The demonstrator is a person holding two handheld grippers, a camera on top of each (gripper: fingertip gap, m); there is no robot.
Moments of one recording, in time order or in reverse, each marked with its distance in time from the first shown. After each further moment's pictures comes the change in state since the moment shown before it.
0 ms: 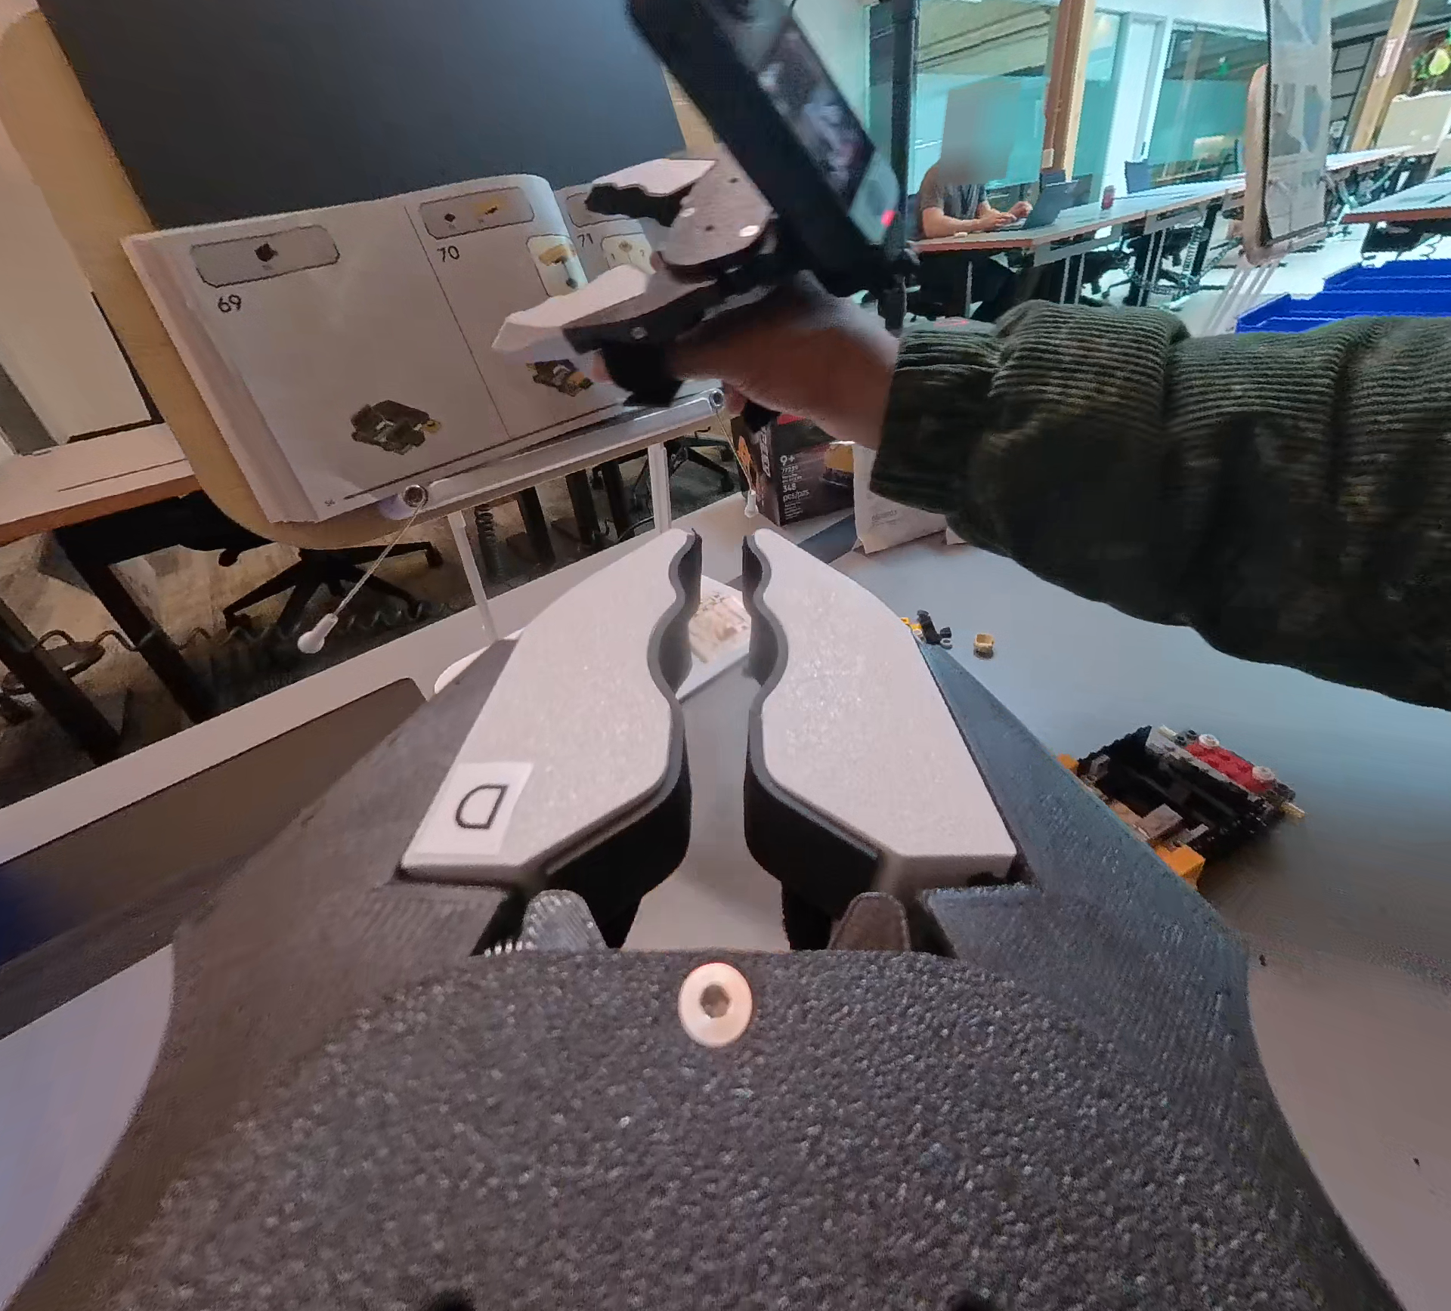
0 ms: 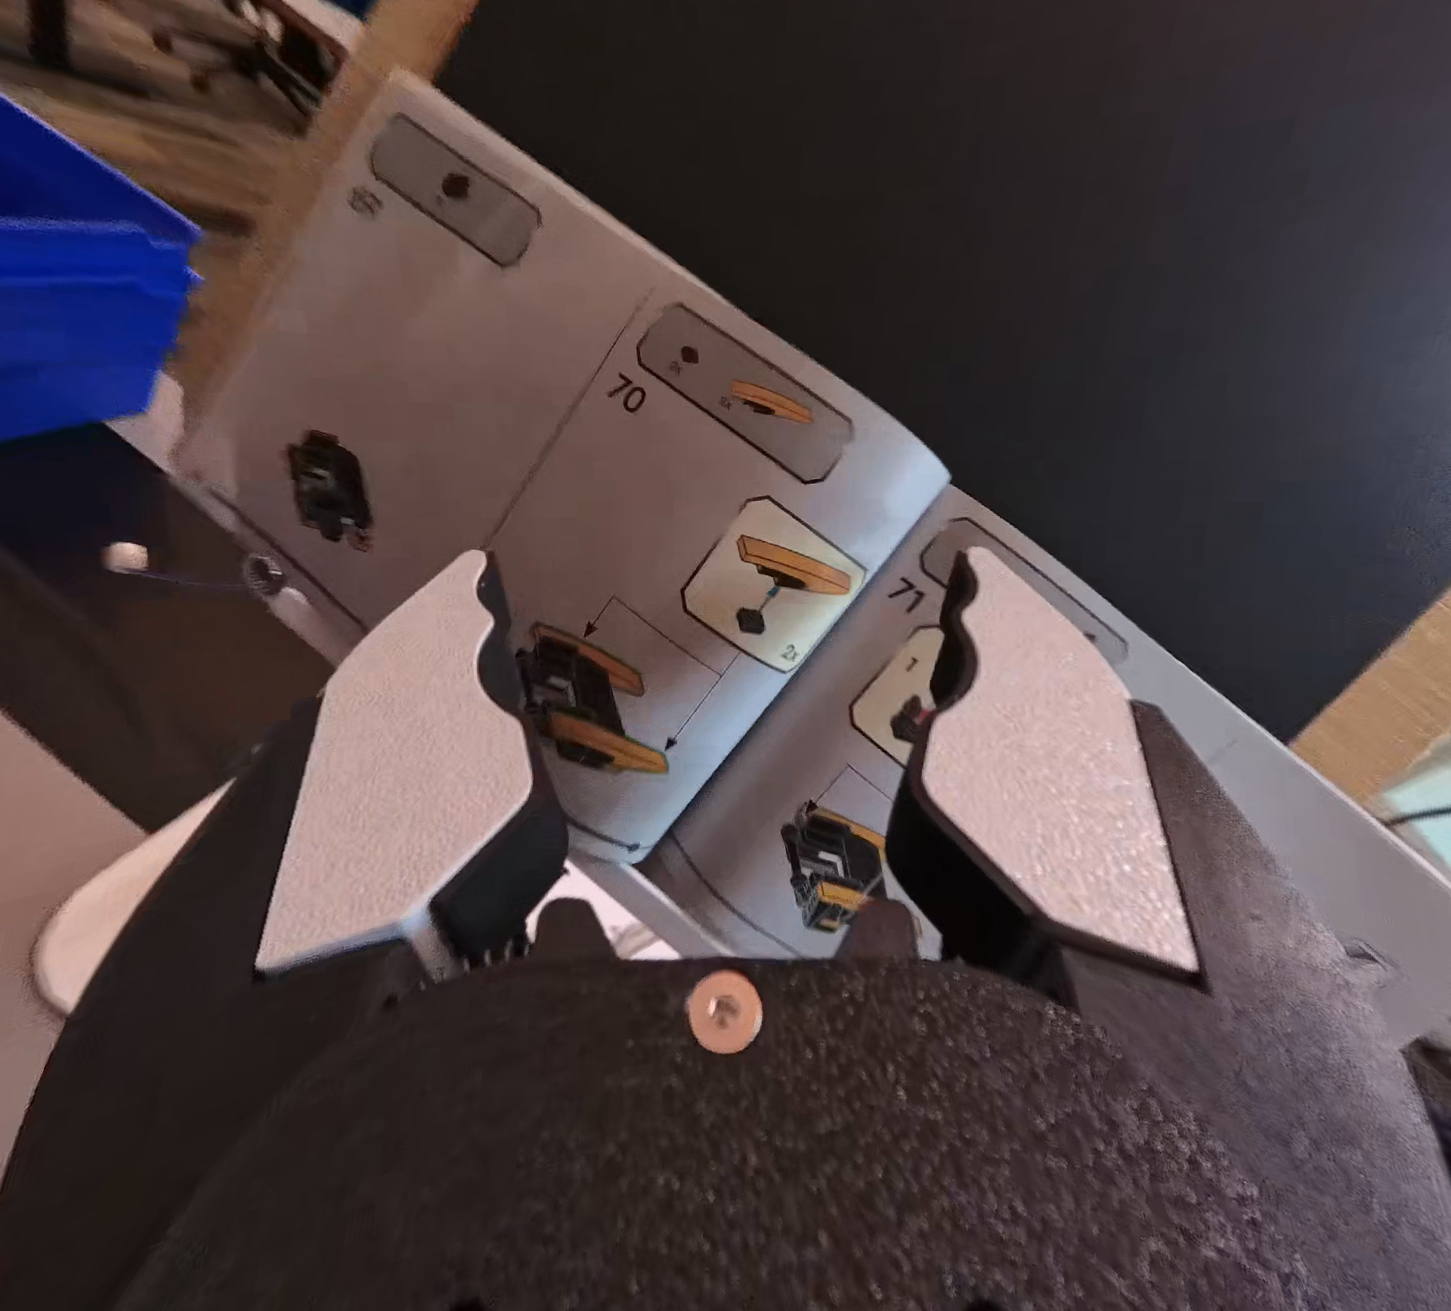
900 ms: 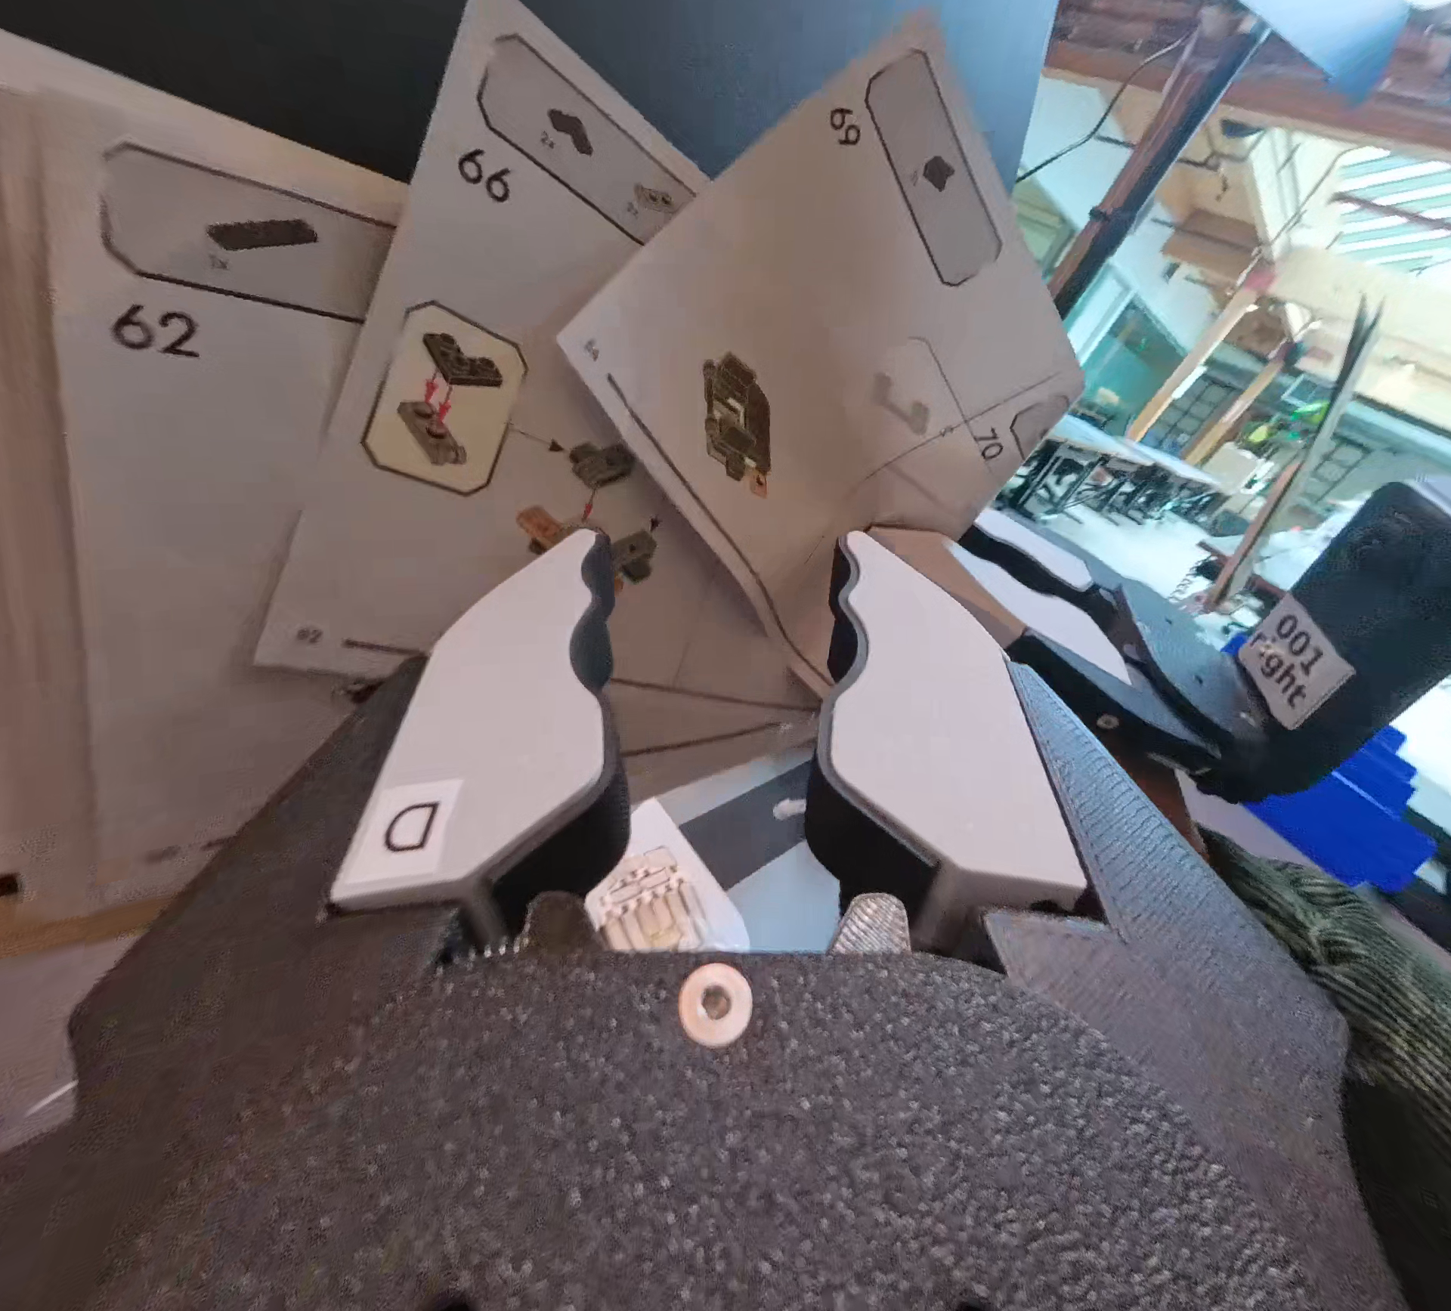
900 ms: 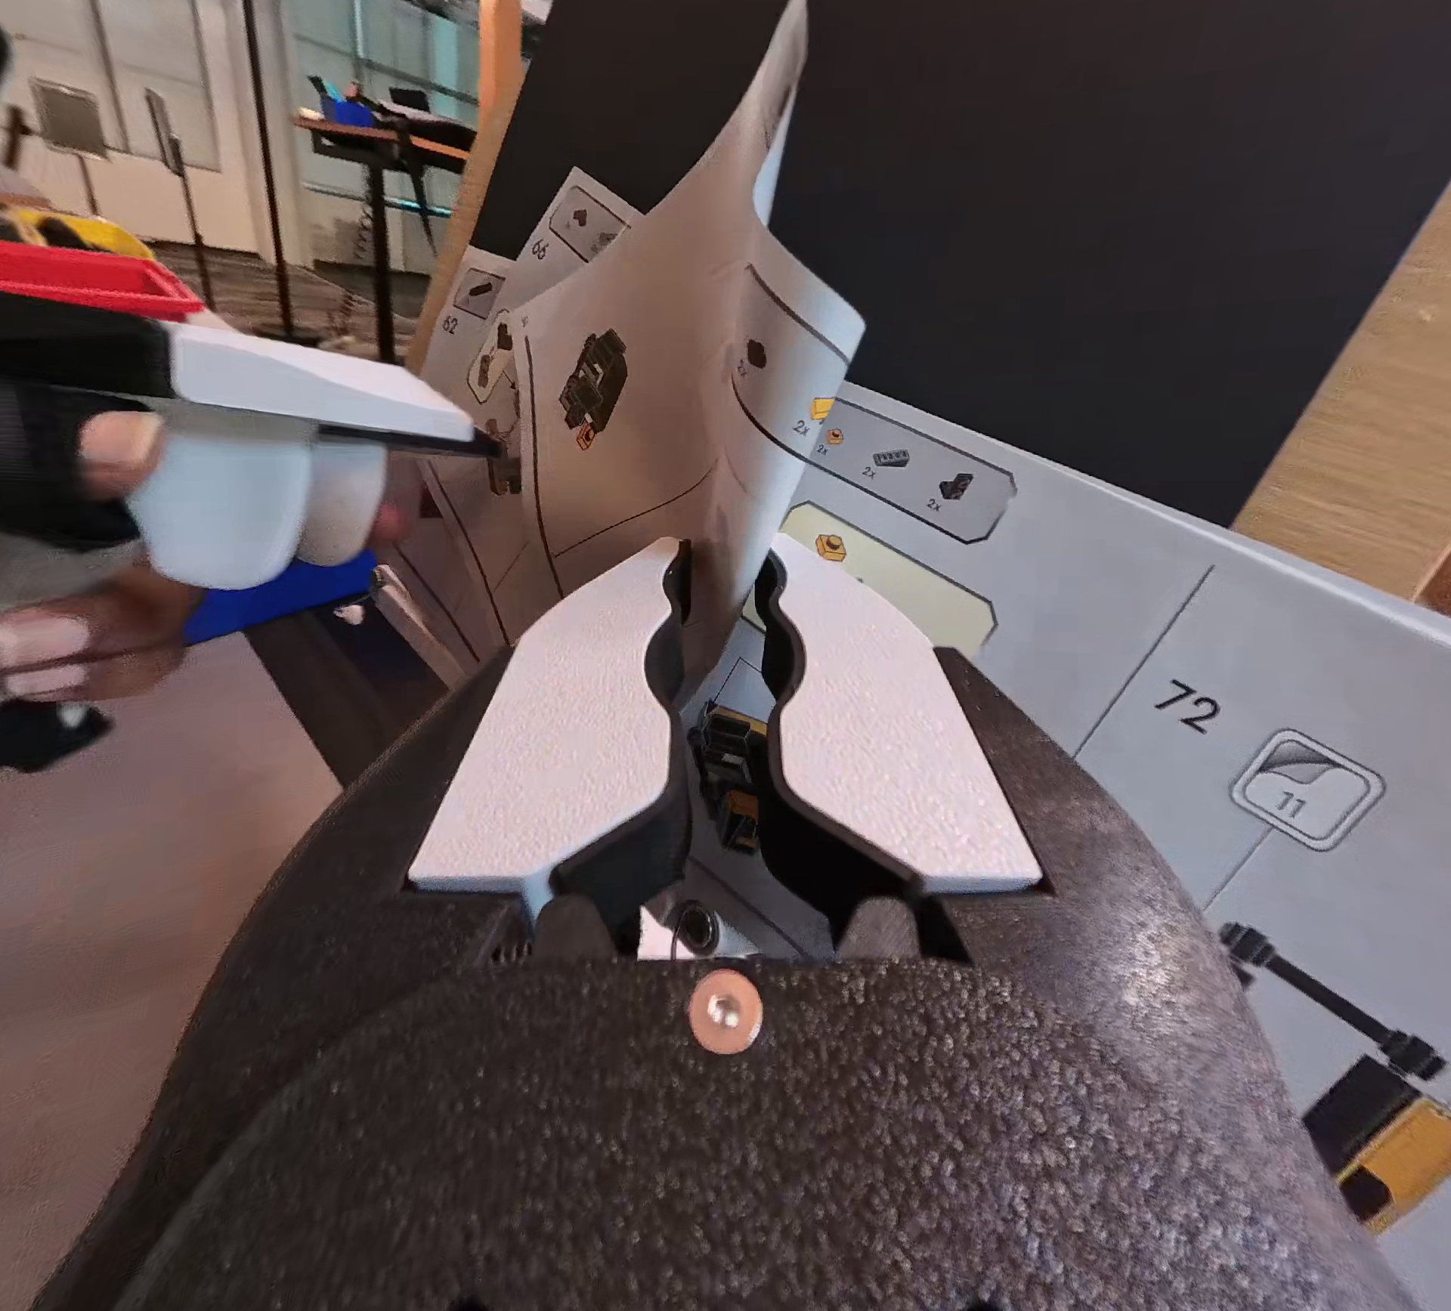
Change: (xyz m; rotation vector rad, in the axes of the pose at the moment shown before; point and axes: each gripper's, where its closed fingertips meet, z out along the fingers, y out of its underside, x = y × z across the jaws) left arm -0.108 -0.030 0.203 -0.015 -0.020 -0.531; right arm 0.043 0.028 -0.024 0.244 -0.303 0.357
